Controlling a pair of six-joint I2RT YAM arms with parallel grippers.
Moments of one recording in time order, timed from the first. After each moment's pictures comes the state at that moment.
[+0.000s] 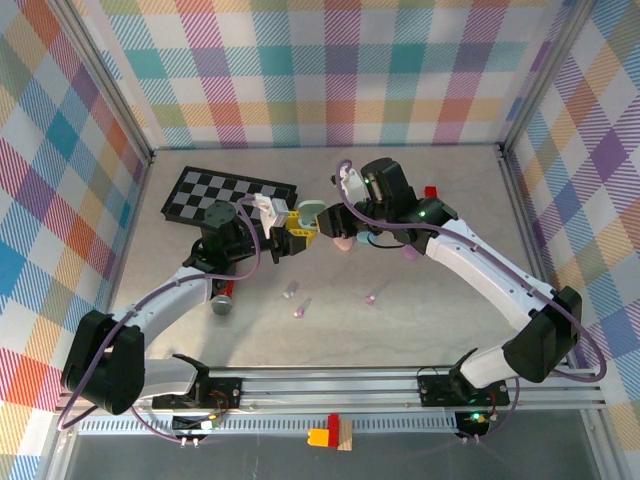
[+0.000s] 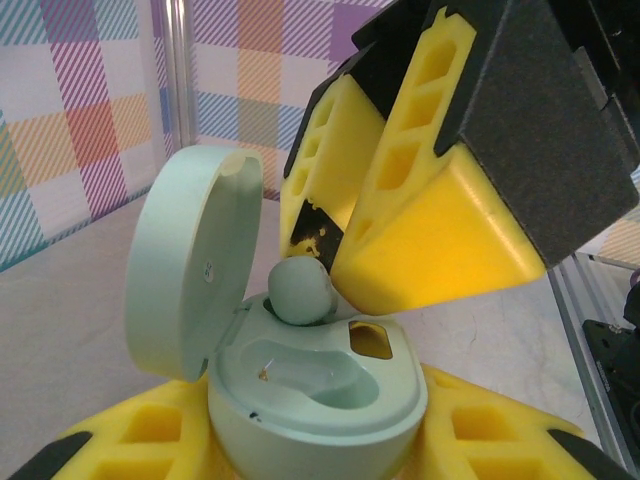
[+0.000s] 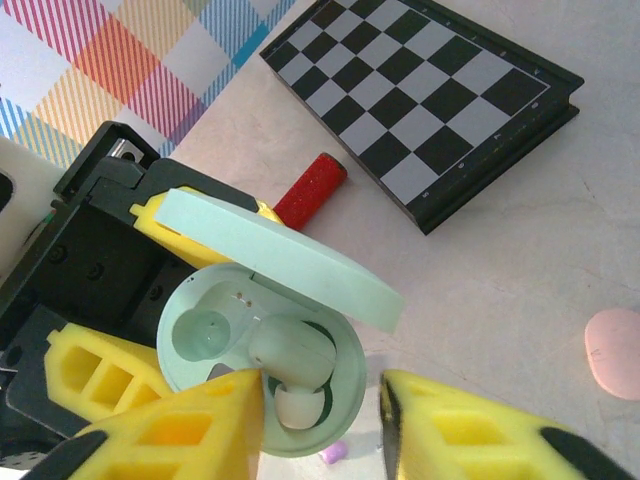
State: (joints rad) left arm -0.41 1.27 0.71 0.47 0.83 0.00; right arm 0.70 1.45 1.40 -0.58 -0.35 0.28
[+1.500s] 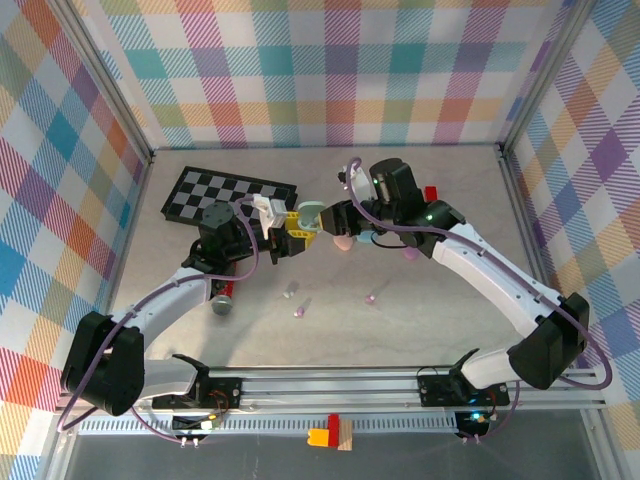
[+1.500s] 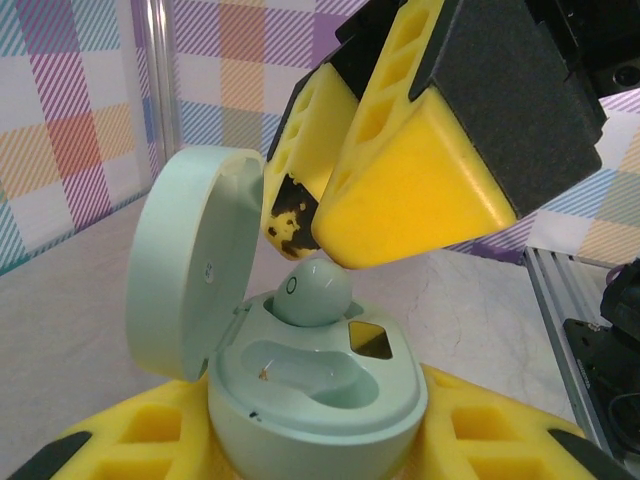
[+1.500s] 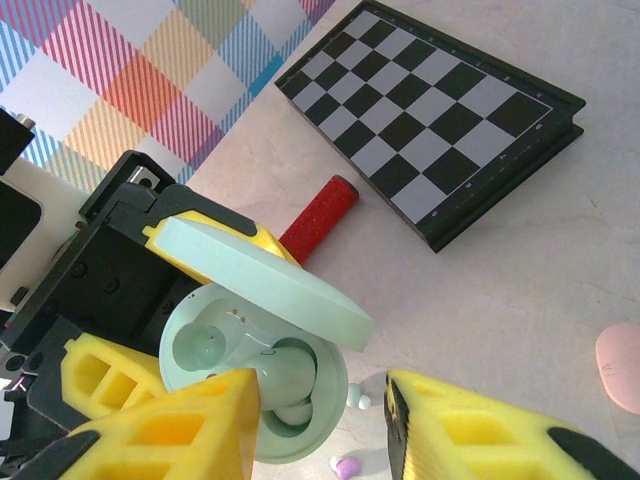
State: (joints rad) left arm -0.41 1.27 0.71 0.50 0.87 -0.01; right arm 0.68 1.40 1.35 -0.52 -0.38 0.31
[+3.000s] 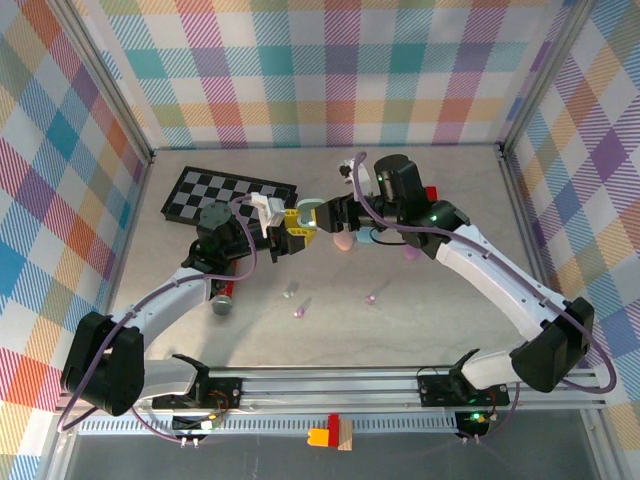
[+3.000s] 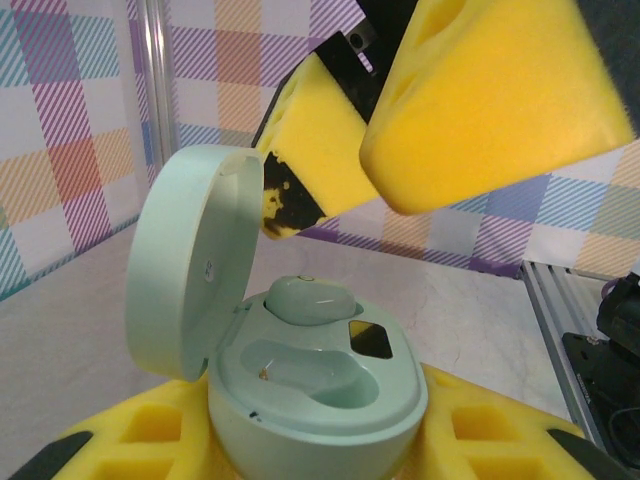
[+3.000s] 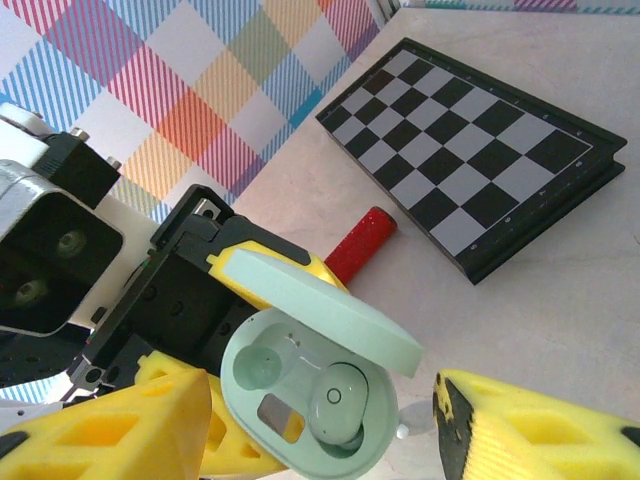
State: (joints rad) left arm -0.40 1.27 0.71 0.55 0.88 -0.03; right arm 0.67 1.38 1.36 -0.46 -0.42 0.36
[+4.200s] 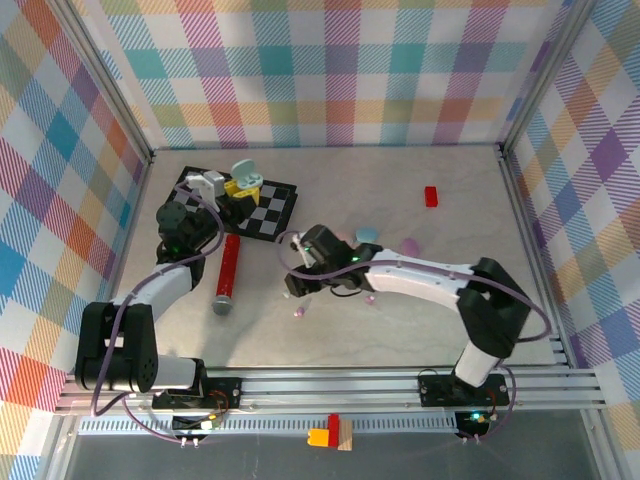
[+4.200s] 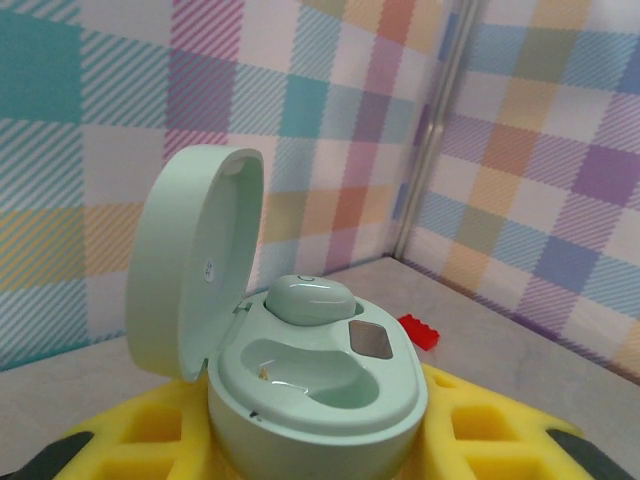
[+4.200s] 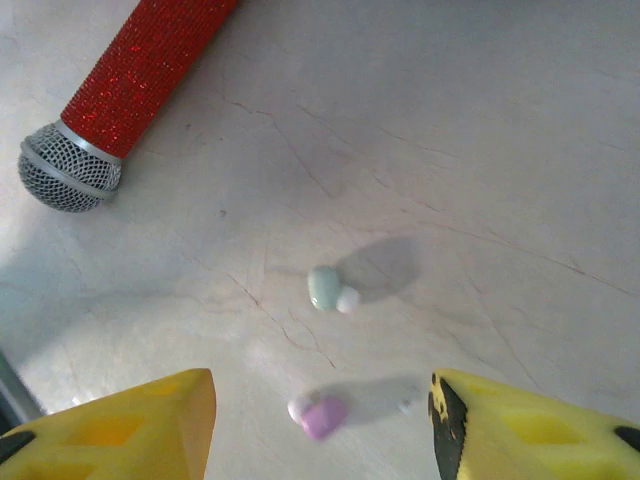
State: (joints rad) left arm -0.03 1.36 0.66 0.85 0.71 -0.27; right arm 1.00 1.72 1.20 -0.39 -0.07 0.39
